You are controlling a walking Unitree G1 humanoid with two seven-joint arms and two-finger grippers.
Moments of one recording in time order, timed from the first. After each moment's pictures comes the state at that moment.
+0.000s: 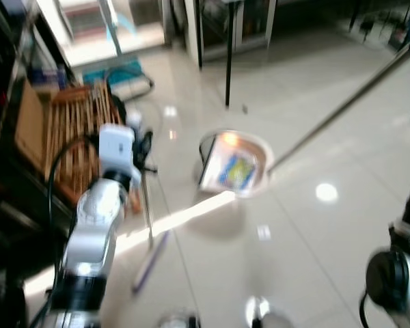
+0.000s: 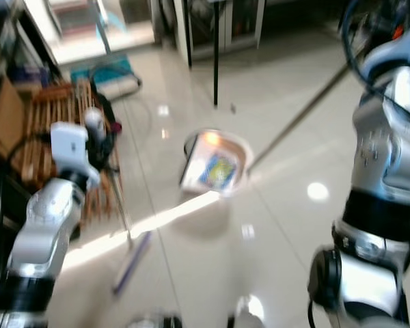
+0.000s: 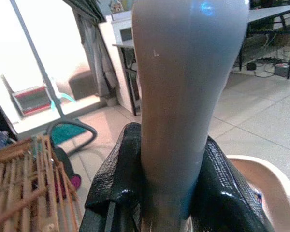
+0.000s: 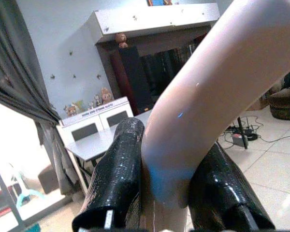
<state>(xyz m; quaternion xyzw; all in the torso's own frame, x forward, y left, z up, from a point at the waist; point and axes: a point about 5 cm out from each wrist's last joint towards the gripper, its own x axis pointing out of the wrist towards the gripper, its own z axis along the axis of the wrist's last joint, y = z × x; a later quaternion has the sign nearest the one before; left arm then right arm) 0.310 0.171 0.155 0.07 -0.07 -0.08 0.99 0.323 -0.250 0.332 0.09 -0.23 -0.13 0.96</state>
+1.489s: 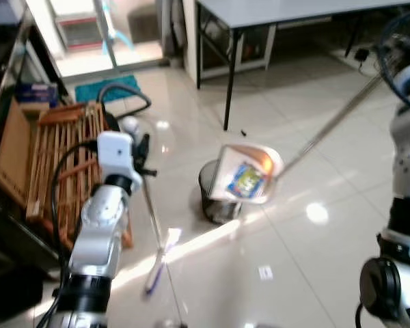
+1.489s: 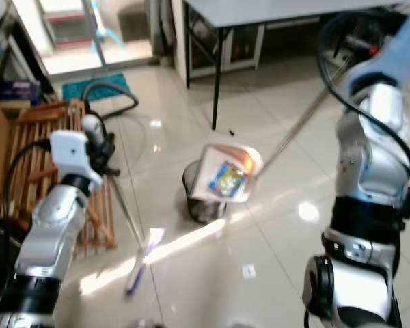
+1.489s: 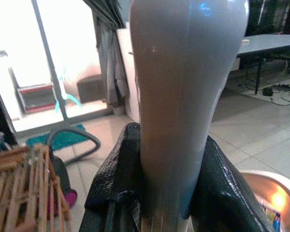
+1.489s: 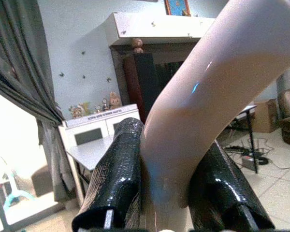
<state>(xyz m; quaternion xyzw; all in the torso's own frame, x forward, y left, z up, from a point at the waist) 0.311 0.171 0.144 0.04 -0.07 -0.05 1.00 0.334 -0.239 0.312 0.07 -0.23 -0.12 0.96</state>
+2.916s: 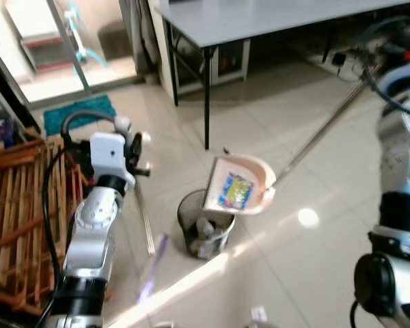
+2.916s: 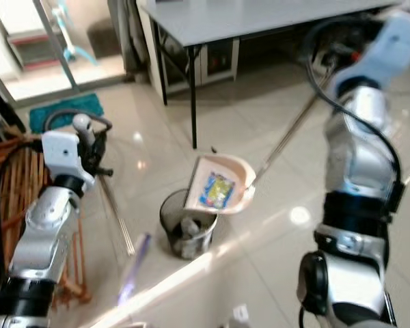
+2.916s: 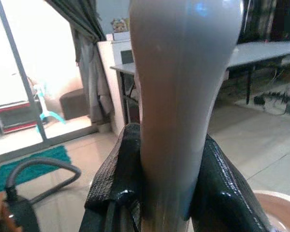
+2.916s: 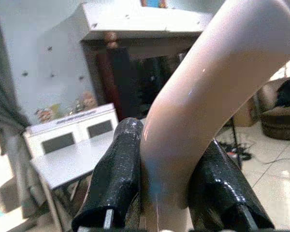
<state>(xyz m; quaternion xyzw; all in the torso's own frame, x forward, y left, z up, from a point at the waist) 0.309 0.181 0.147 0.04 -0.08 -0.04 1.00 0.346 -0.239 0.299 0.07 -0.21 -0.13 0.97</state>
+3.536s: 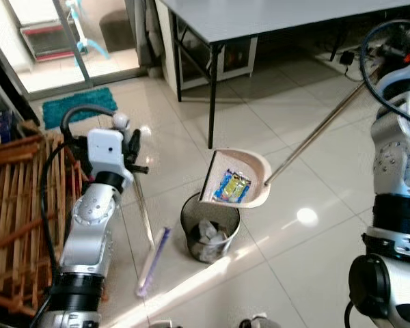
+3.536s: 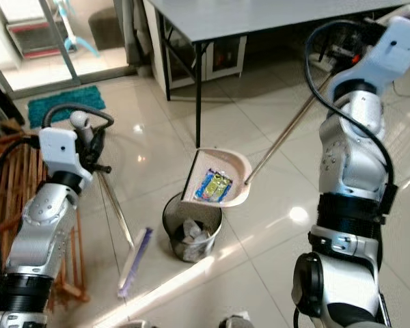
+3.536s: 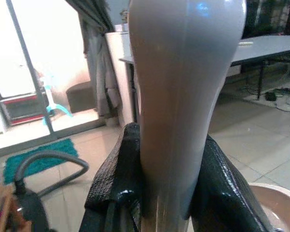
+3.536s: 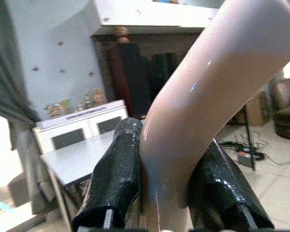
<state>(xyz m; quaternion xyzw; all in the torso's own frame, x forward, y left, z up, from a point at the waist) 0.311 0.191 0.149 0.06 -0.07 -0.03 1.00 0.350 -0.225 0.291 0.09 -0.21 -0.11 0.97</state>
